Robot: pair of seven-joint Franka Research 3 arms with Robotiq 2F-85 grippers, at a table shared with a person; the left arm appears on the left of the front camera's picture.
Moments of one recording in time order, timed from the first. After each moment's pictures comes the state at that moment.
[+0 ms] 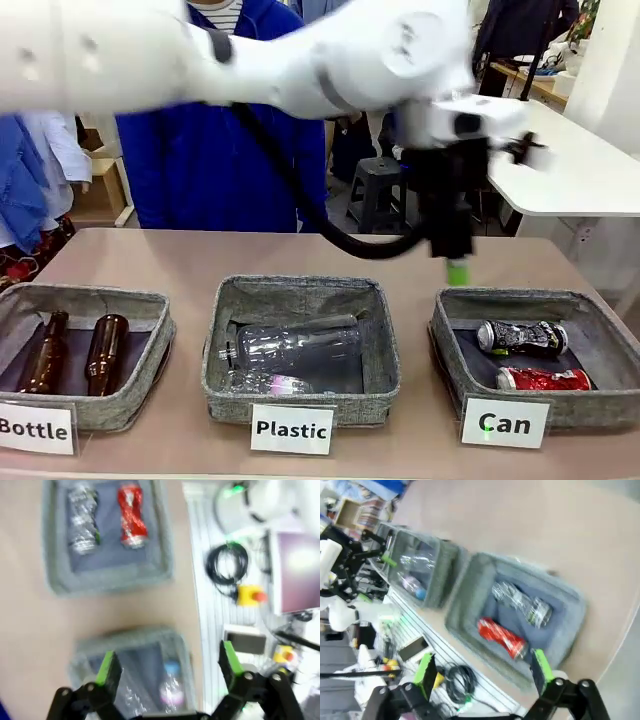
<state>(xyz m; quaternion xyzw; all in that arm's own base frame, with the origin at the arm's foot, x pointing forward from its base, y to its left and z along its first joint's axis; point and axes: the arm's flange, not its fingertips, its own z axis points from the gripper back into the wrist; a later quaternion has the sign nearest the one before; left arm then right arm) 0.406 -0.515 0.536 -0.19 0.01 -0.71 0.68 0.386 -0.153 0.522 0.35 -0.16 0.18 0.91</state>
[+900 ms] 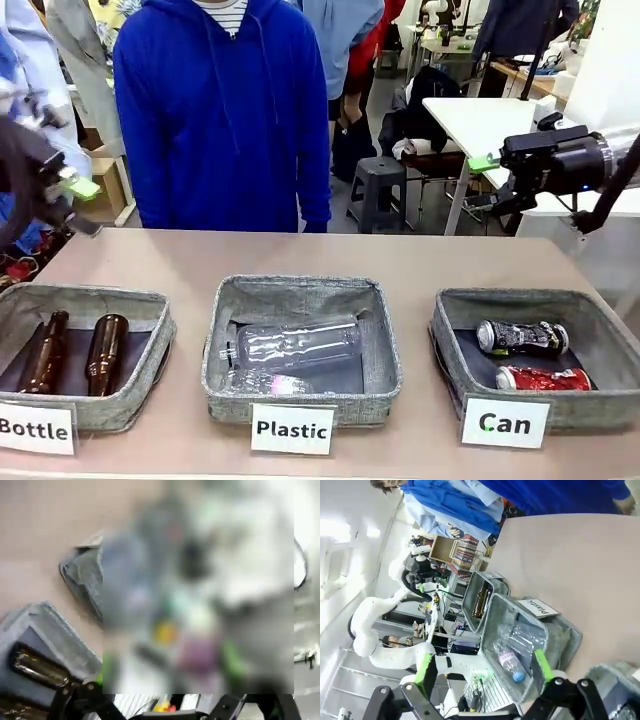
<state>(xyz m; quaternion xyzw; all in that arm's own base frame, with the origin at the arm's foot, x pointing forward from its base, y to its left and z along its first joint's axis) 0.437 0.043 0.456 -0.56 -0.05 -0.19 0.81 0.484 0.013 0.461 0.58 -0.14 0.10 0.79</state>
